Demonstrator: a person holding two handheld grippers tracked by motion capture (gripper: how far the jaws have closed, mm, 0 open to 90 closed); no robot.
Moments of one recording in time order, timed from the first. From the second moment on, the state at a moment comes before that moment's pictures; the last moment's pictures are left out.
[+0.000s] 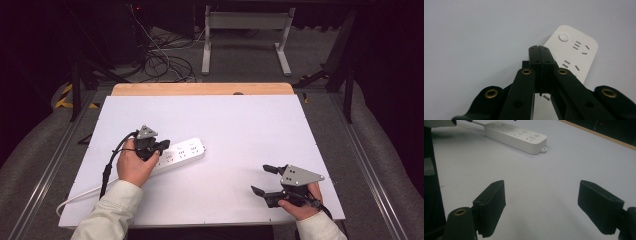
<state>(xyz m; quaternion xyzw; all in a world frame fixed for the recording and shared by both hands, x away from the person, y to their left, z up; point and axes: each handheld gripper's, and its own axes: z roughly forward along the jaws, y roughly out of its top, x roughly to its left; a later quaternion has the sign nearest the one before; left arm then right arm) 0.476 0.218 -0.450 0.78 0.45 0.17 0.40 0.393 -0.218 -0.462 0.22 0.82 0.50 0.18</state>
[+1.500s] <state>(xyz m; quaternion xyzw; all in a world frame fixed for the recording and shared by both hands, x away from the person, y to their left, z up) 0.478 0.208 -0.459 0.81 0.45 0.20 0.32 0.393 -0.218 -0.463 0.22 0.82 0.50 0.18</state>
